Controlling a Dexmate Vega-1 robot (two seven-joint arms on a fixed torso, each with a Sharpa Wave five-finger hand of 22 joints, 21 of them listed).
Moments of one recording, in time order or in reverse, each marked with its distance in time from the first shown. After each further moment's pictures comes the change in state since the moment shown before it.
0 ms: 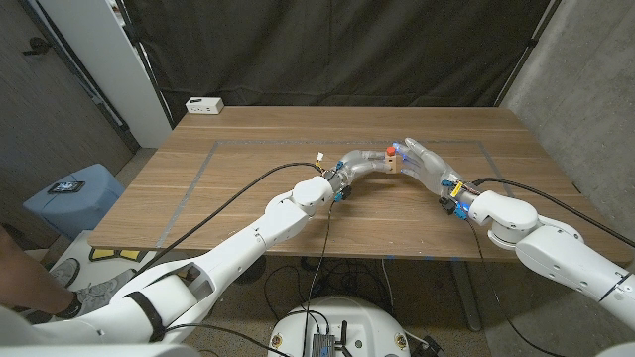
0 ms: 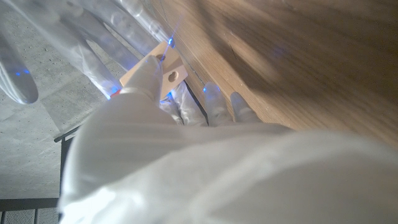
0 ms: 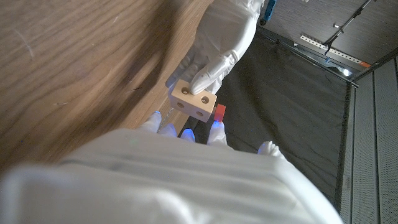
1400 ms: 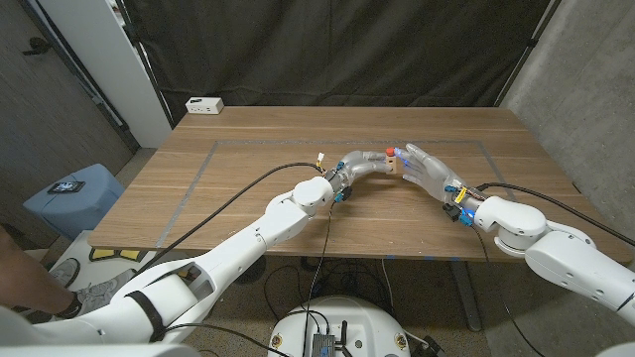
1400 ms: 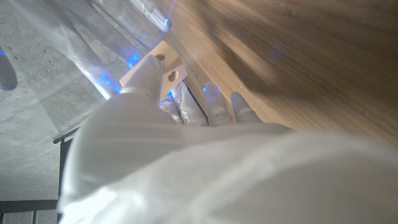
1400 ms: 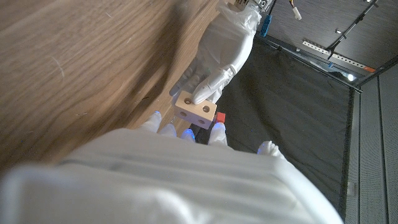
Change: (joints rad) left arm -0.001 0.001 0.004 -0.002 -0.001 0.004 -0.002; left_hand 0.002 -0.003 0.001 0.001 -0.008 0.003 0.000 -0.005 0.000 -0.001 -0.003 0.000 0.000 0.000 0.000 0.000 0.000 0.000 0.000 0.000 0.000; right arm -0.069 -0.039 0.040 -0.053 0.025 -0.018 0.000; right_hand 0.000 0.000 0.008 0.000 0.000 0.009 0.008 0.003 0.000 0.000 0.000 0.000 0.000 0.000 0.000 0.000 0.000 0.000 0.000 0.000 0.000
